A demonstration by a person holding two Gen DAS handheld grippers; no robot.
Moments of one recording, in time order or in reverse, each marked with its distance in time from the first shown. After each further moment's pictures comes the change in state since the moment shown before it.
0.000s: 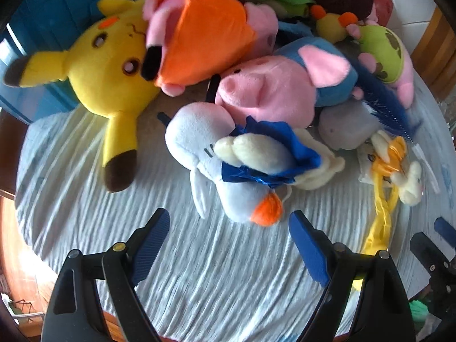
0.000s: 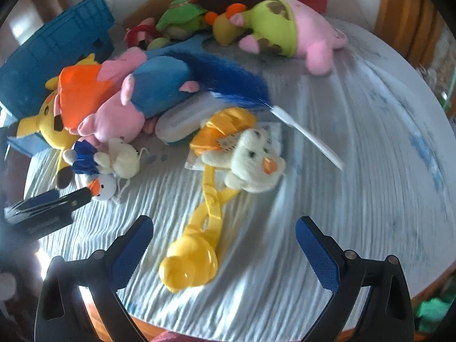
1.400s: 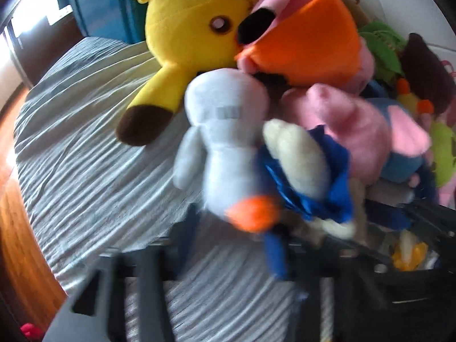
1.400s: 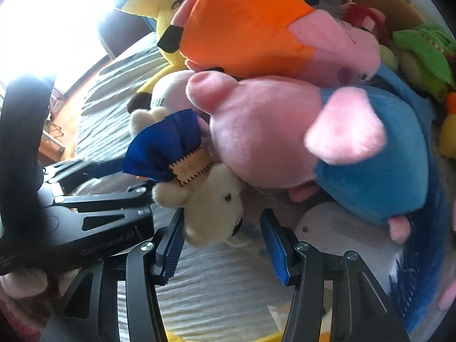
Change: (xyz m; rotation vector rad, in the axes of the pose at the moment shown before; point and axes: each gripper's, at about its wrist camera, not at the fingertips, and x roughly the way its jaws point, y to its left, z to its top) left arm 0.029 0.029 -0.012 -0.517 -0.113 0.078; right arm 0.110 0.128 0.076 -0.875 0.190 0.478
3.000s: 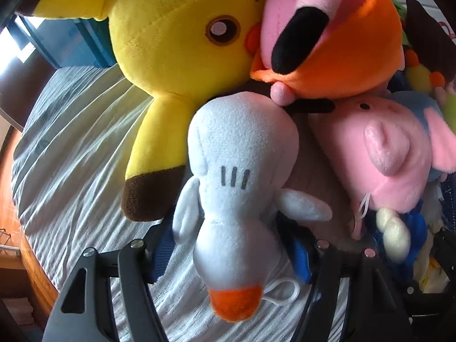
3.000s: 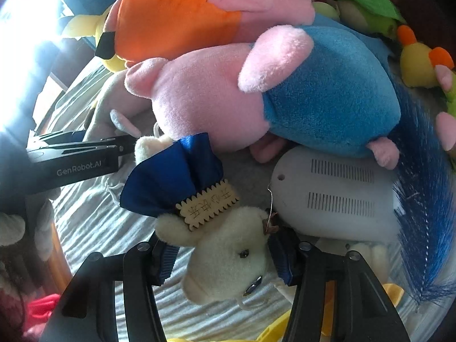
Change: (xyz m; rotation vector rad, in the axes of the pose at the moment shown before) left arm 0.020 0.001 0.046 0.196 0.085 0.054; right arm 0.007 -0.009 -0.018 0.274 -0.001 -0.132
